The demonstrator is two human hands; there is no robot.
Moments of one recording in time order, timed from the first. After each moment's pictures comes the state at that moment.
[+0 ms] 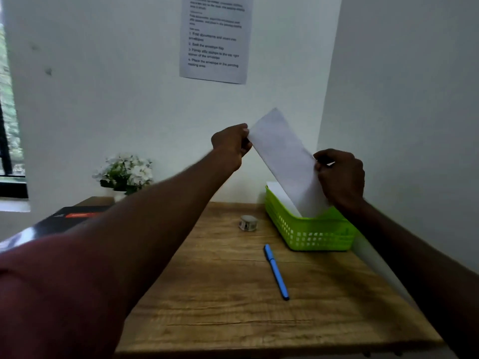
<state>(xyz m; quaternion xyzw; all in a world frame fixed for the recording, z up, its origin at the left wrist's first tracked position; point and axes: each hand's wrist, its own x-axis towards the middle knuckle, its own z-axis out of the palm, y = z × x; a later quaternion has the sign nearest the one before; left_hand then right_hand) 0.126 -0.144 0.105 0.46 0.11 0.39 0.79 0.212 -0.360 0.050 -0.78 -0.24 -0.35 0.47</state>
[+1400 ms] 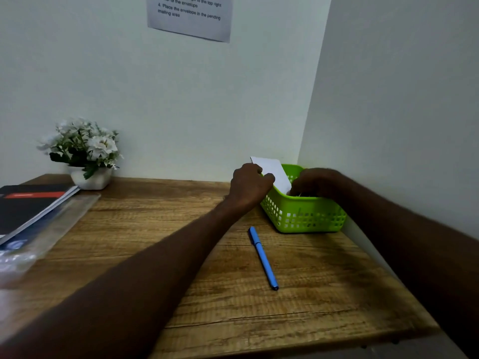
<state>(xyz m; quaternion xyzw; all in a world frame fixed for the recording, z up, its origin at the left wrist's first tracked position) 0.171 -0.204 -0.032 0.83 0.13 0.35 0.42 0.280 -0.337 0.021 -0.96 -0.20 0.12 0.18</state>
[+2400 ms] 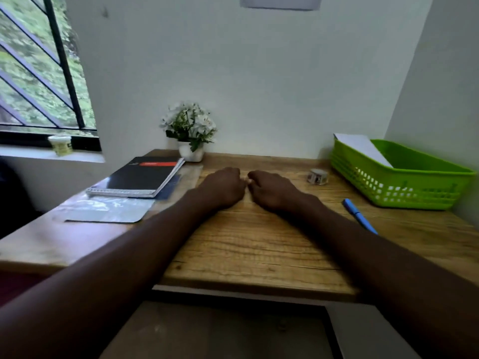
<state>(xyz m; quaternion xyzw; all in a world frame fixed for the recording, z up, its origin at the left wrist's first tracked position) -0.007 -0.032 -0.086 0.95 0.23 0.18 0.10 0.081 -0.159 -0.075 -0.85 -0.50 -0.03 0.15</state>
